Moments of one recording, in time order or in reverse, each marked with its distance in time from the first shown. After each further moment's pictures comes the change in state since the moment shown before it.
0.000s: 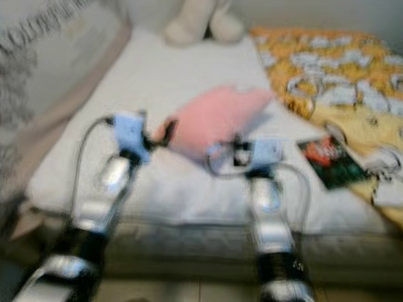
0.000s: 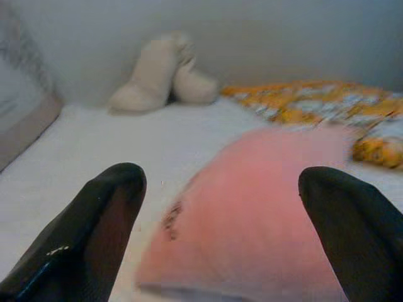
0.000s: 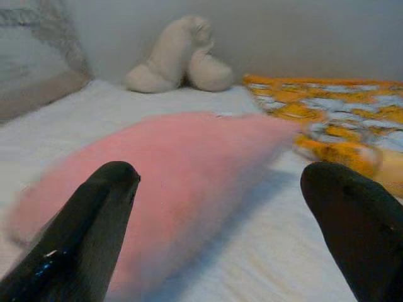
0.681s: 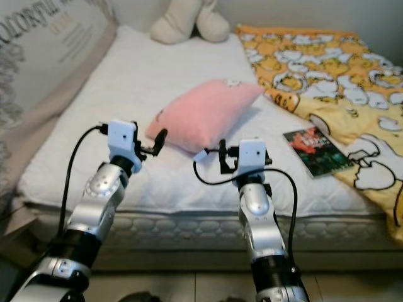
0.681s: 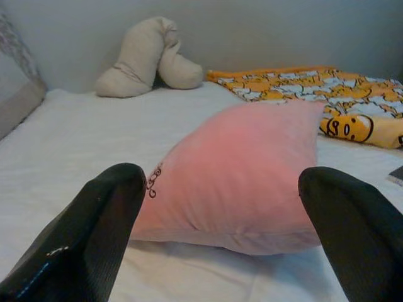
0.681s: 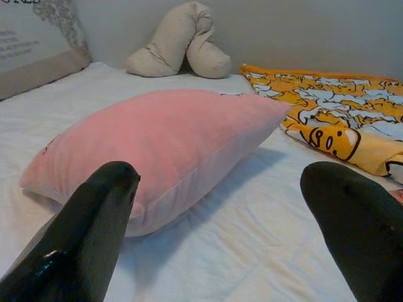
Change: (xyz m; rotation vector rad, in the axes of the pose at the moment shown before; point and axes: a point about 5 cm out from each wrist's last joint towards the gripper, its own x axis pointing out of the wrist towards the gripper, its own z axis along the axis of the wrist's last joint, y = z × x) left arm -0.002 -0.008 -0.012 0.003 0.060 -0.033; right arm -0.007 -0.005 -0.009 -0.033 0.051 0.000
